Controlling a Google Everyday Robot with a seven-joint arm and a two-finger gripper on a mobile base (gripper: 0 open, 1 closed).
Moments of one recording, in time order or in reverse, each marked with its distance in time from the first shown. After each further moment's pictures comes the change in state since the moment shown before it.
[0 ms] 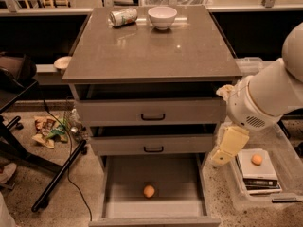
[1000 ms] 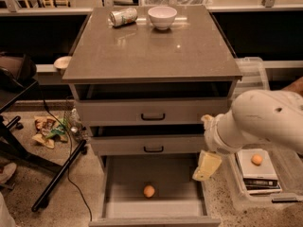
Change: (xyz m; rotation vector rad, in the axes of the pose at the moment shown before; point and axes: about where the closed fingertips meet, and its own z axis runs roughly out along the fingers) arm 0.041 0.001 0.133 0.016 0.044 -0.035
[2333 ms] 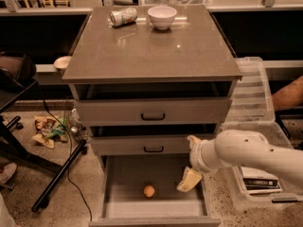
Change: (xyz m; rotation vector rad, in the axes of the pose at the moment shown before) arm 0.016 0.016 0.134 -0.010 -0.136 0.030
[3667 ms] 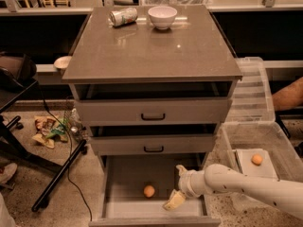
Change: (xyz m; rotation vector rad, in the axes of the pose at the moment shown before) arm 0.062 0.050 0.180 -0.119 -0.211 0.229
